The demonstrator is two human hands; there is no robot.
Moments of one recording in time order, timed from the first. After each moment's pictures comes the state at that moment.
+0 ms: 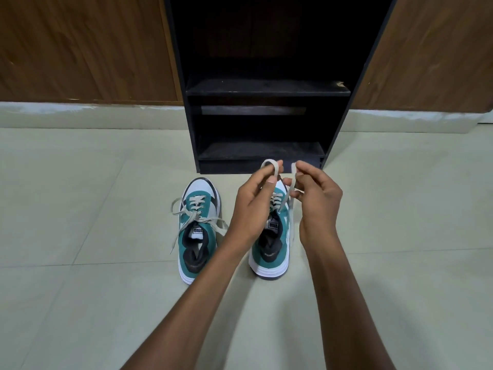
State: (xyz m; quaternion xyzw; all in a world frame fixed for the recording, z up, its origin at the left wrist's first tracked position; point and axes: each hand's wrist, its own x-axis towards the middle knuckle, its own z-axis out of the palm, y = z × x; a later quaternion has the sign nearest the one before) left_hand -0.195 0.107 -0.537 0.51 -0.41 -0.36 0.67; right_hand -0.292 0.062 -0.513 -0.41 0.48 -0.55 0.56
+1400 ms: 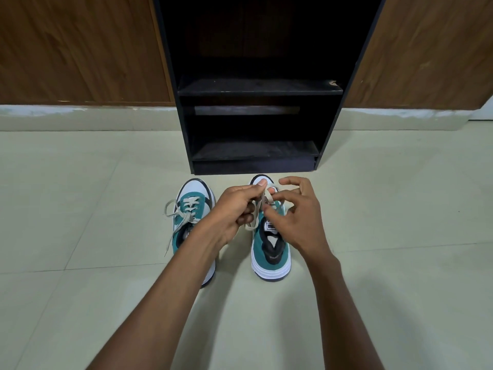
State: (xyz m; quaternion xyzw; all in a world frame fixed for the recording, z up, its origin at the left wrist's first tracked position) left_hand -0.162 0.094 -0.545 0.56 -0.27 -0.56 0.55; right_hand -0.310 0.064 -0.560 -0.76 0.43 -0.40 0.27
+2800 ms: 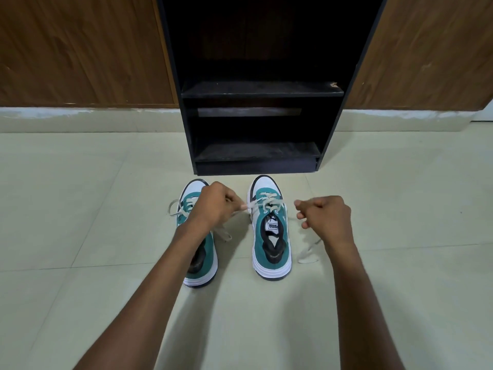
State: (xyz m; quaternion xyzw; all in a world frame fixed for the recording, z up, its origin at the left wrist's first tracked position) left_hand -0.119 0.104 -0.553 0.77 -0.49 -0.27 0.32; right_hand -0.340 0.048 -0.541 -0.61 0.64 -0.30 0.37
